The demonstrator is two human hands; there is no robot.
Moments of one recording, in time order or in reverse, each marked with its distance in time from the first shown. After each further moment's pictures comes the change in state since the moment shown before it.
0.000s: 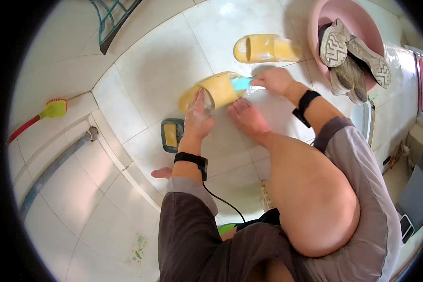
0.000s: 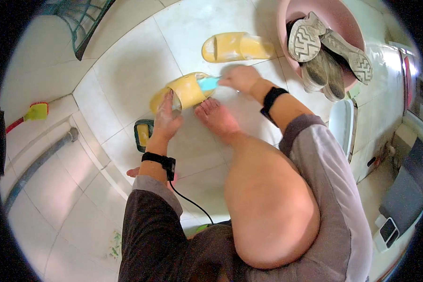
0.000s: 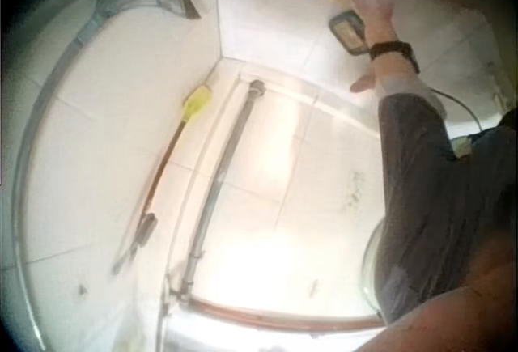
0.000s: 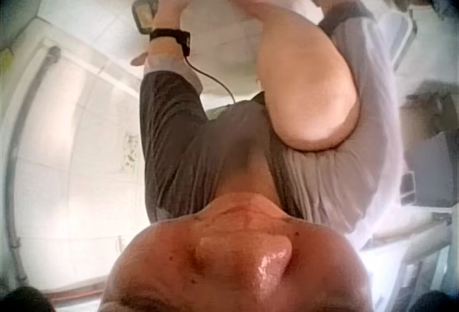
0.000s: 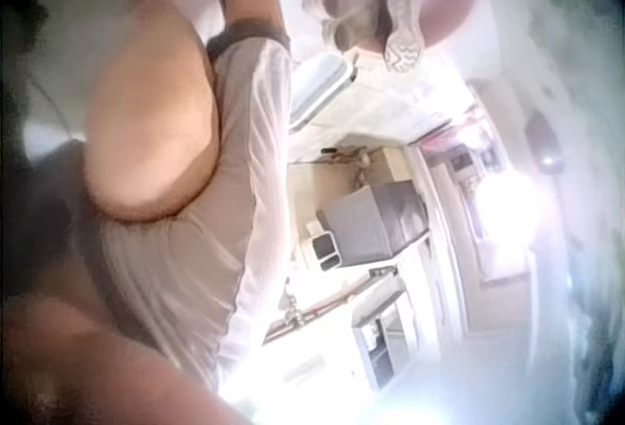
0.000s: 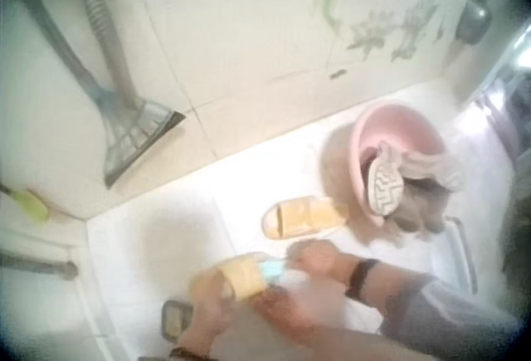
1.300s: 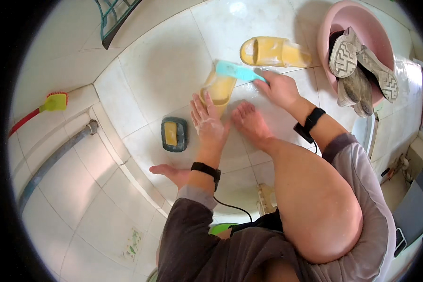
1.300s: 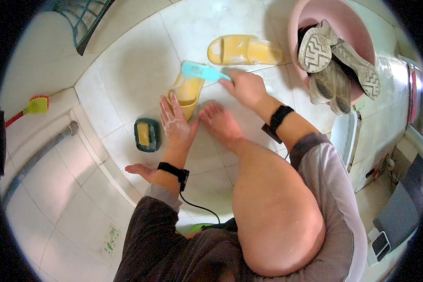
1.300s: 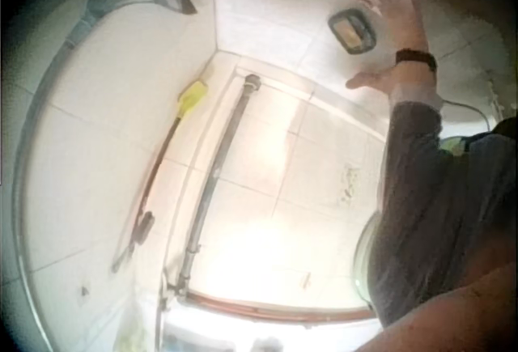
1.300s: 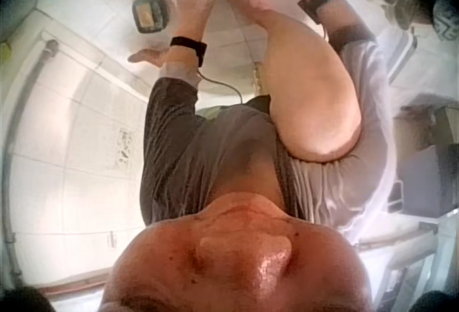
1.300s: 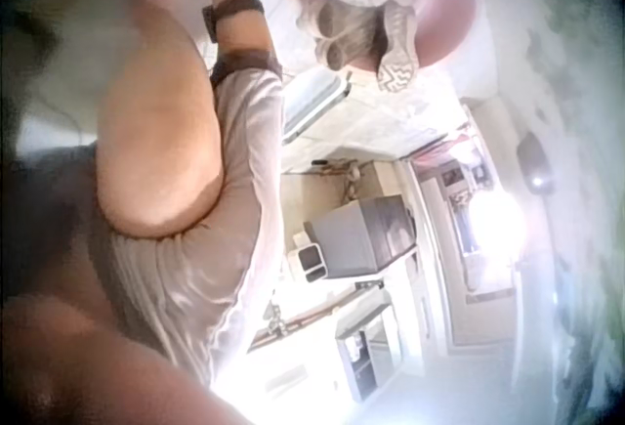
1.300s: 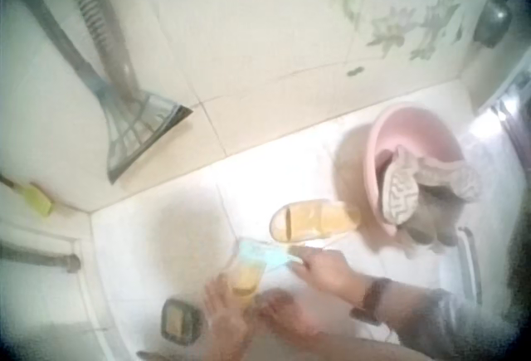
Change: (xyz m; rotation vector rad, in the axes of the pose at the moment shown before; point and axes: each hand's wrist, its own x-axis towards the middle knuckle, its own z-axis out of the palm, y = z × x) left_hand -0.017 0.060 0.030 0.301 0.349 -0.081; right_hand -0.011 -0.010 0.015 0.217 0.444 0.024
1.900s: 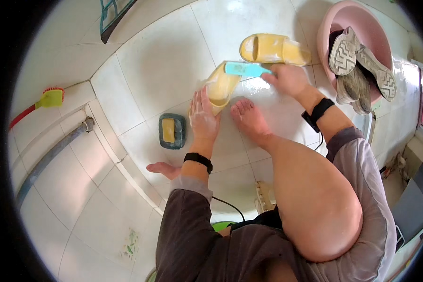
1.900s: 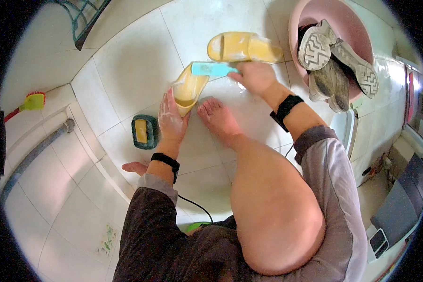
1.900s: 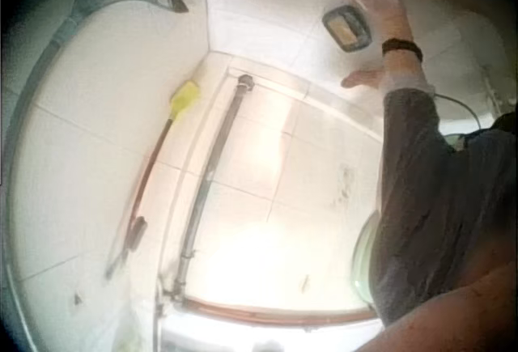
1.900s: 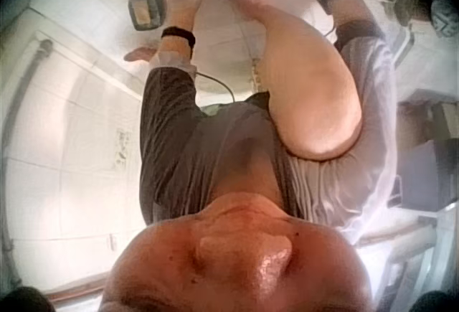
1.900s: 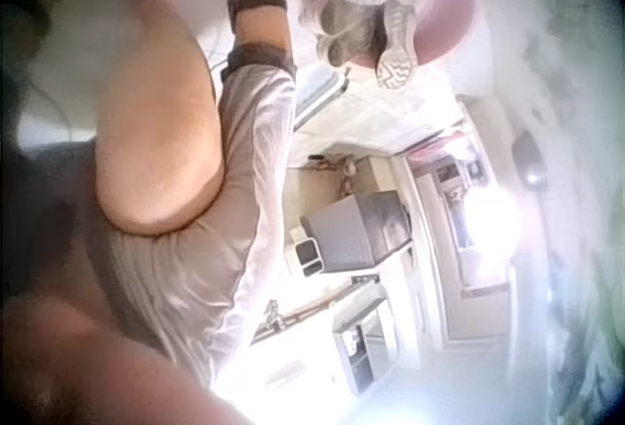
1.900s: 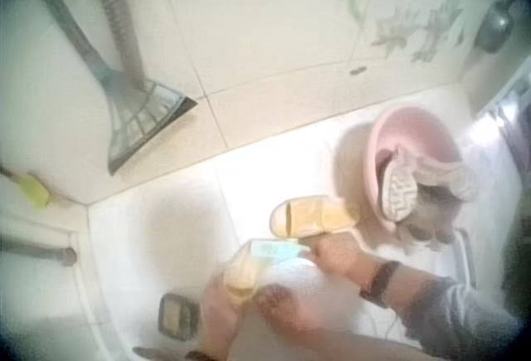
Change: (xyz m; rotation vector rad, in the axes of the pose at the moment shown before) left_hand 0.009 -0.033 0.012 -0.150 -0.012 0.112; right_hand 0.012 0.005 -0.027 -0.268 -0.258 0.056
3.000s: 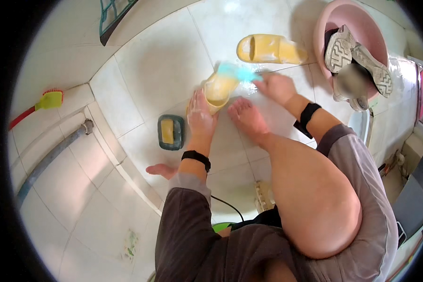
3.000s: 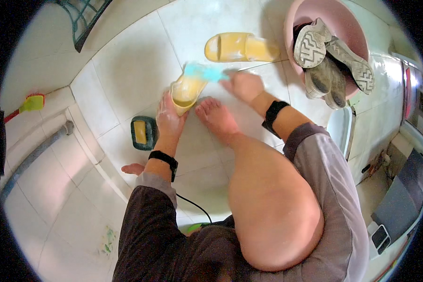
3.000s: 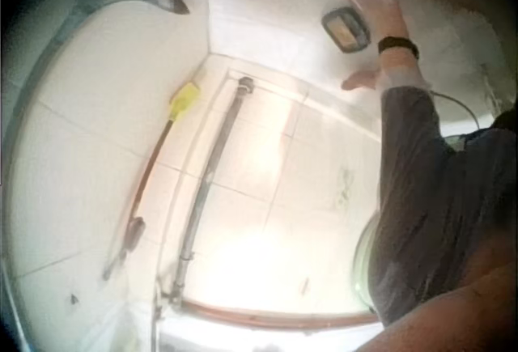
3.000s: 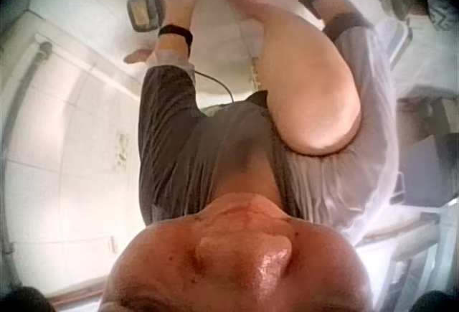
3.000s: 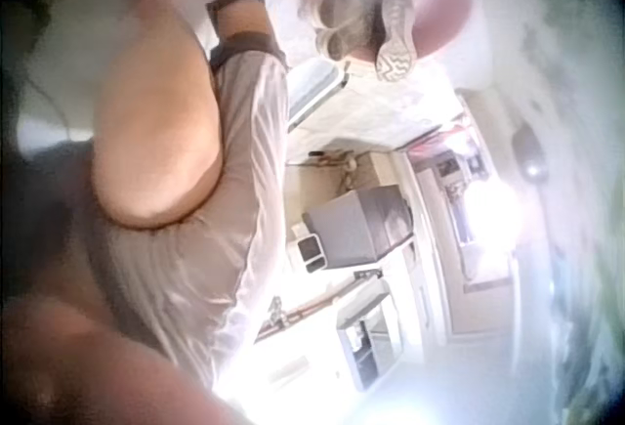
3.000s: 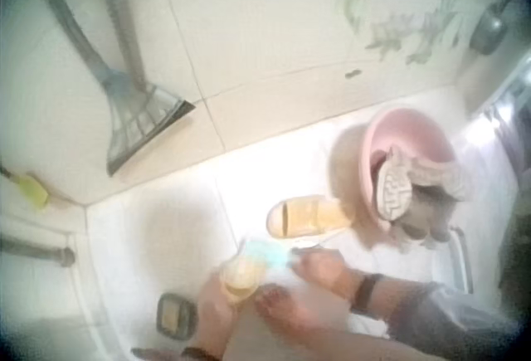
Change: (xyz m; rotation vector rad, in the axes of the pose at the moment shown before) left_hand 0.004 -0.008 0.006 -0.042 -0.007 -0.051; right_hand -0.010 -0.006 0.042 0.093 0.095 -0.032
